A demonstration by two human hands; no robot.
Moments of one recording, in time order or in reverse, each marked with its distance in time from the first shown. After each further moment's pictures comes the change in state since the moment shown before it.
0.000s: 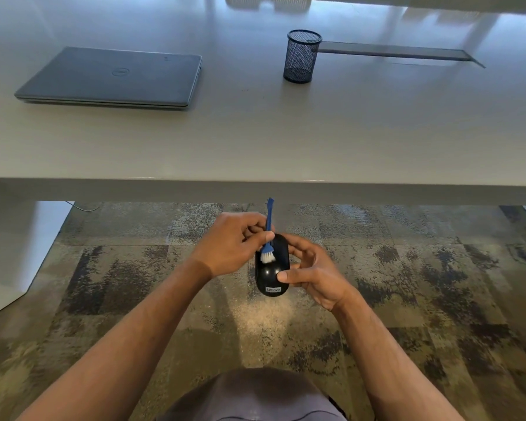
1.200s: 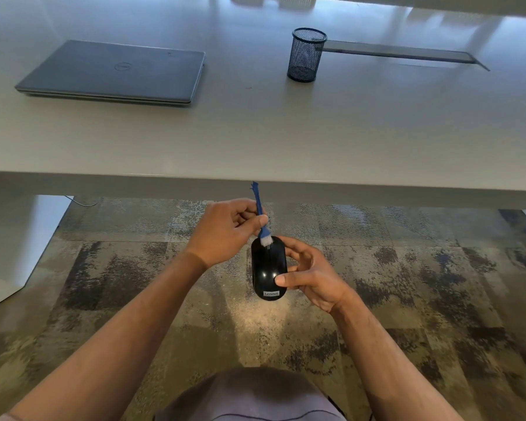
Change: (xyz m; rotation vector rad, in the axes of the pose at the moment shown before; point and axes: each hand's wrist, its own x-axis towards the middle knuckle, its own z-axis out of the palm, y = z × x) left_hand 0.009 -0.010 -0.006 -0.151 0.166 -0.054; right_hand 0.003 0.002 0.002 0.003 -0.067 0.009
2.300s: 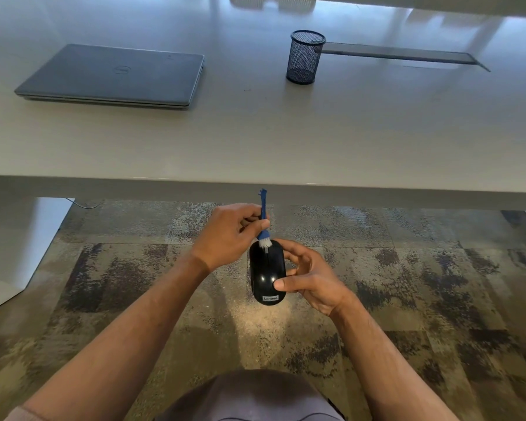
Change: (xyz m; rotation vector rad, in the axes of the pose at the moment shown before) left_hand 0.007 -0.003 0.009 0.120 -0.052 0.094; right_hand -0.001 -0.001 -0.002 -0.006 -0.004 0.002
